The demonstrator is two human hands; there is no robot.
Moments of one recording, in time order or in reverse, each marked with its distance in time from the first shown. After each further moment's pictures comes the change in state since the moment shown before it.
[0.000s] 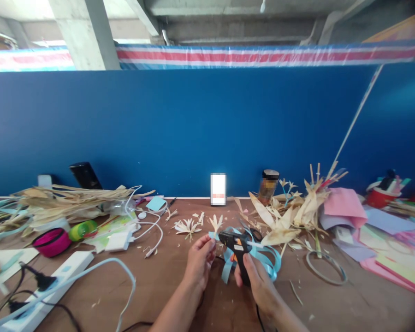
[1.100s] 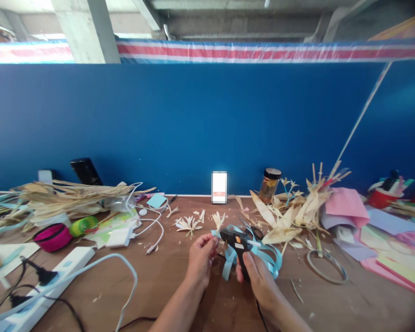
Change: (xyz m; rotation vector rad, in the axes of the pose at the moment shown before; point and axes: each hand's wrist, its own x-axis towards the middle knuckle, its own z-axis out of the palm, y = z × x) left_hand -0.005 -0.001 0.003 0.079 0.003 0.055; right_hand 0.004 0.016 -0.003 -0.099 -0.020 -0.013
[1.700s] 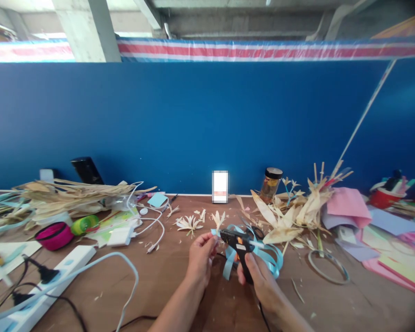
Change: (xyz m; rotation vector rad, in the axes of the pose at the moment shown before) left_hand 0.001 0.001 0.001 -0.018 0.026 0.005; right_hand -0.002 -0.009 -0.004 0.061 -0.049 0.026
